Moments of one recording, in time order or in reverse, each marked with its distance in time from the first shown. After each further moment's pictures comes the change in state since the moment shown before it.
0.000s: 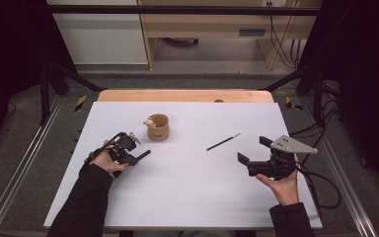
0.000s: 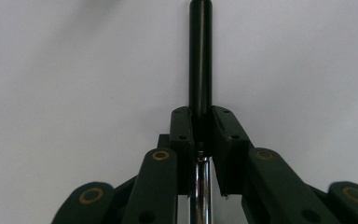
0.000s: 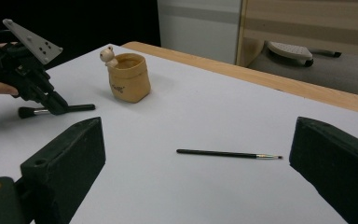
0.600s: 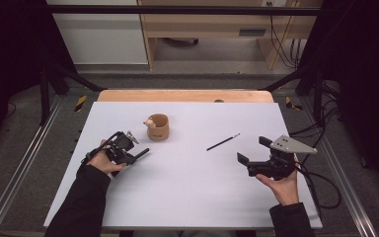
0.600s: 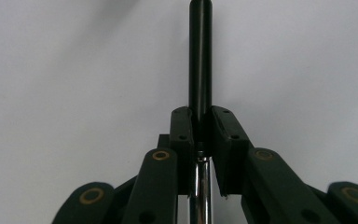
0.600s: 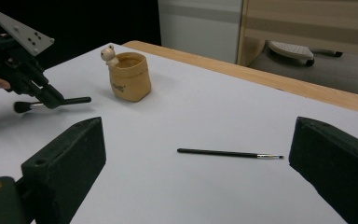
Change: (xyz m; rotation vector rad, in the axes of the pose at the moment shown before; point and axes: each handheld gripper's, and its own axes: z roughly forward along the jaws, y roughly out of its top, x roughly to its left) left arm -0.003 -0.004 -0.014 -0.040 0.021 0.018; right arm 0.000 0.000 0.000 0.003 0.005 -0.002
